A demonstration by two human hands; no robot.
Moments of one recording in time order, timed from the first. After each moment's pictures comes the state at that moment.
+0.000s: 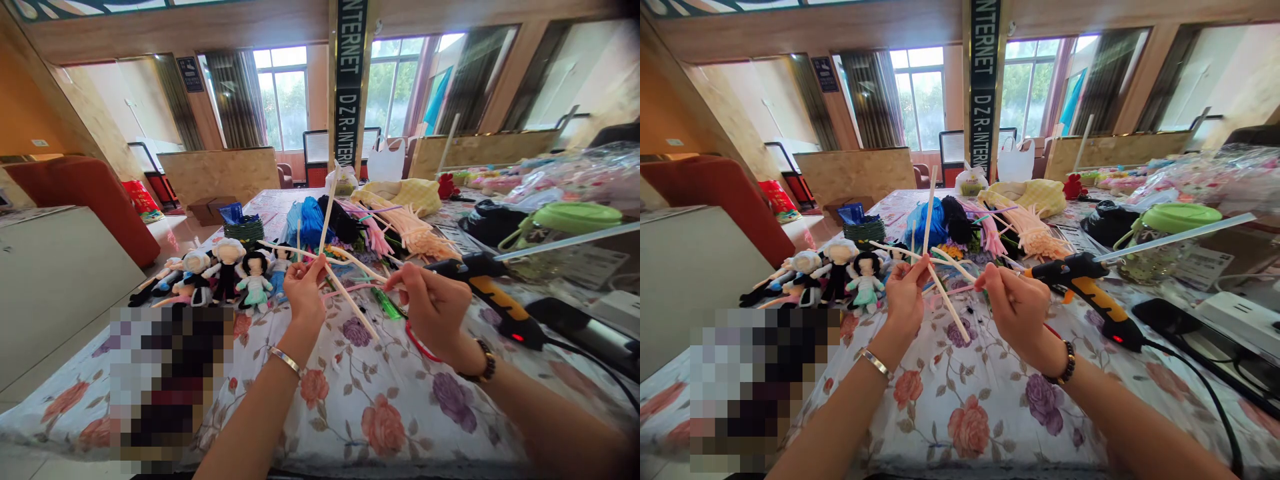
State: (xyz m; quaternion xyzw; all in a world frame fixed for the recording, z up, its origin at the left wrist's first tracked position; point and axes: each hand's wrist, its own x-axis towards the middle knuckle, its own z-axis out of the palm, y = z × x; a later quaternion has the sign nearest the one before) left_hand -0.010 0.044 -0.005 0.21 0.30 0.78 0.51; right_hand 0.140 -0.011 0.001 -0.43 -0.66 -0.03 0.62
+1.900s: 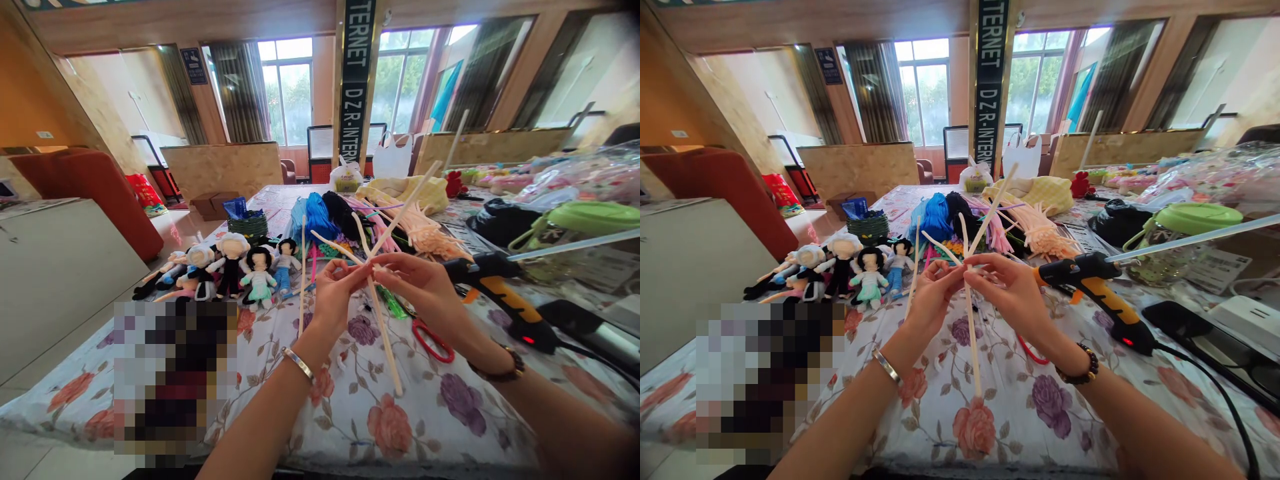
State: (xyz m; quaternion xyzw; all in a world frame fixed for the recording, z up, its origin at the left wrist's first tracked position) left_hand 0.011 0.024 -0.004 0.33 0.27 0.65 0.63; right_hand 0.139 0.000 0.014 -0.39 -0.64 0.39 0.54
